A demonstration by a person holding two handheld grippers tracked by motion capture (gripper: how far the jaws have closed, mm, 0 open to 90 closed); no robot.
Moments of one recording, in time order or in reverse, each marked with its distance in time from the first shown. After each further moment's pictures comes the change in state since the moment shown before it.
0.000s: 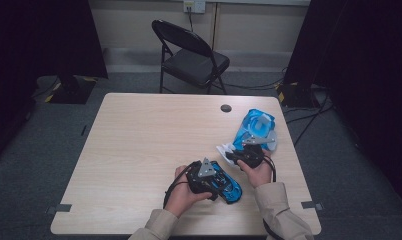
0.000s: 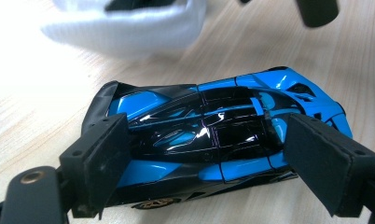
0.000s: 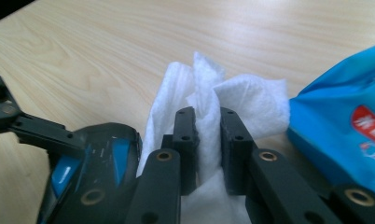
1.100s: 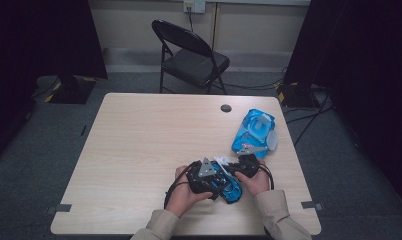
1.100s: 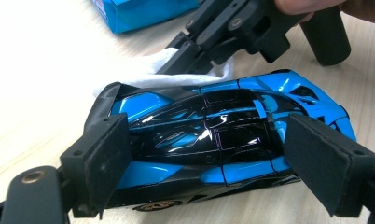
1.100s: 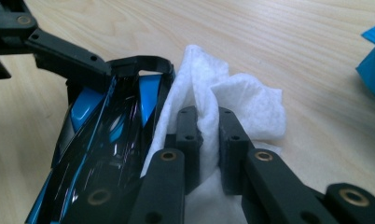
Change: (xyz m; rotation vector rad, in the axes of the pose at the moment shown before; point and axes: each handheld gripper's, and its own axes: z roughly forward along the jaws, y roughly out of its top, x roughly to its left) left arm -0.001 0.000 0.001 -0.009 0.016 -0.009; right arm 0.005 -0.029 0.009 0.095 0.114 -0.050
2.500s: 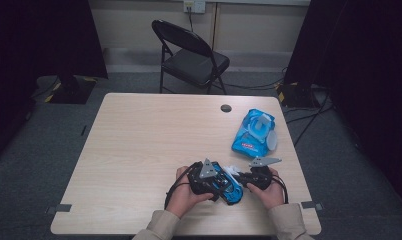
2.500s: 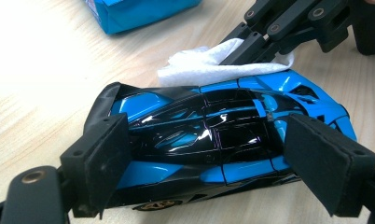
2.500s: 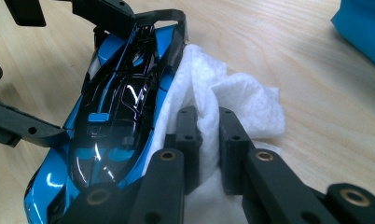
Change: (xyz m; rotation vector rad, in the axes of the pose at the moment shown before) left arm -0.003 0.001 0.001 0.004 -0.007 0.017; right arm 0.004 -0.031 -0.036 -0.007 -0.004 -0.034
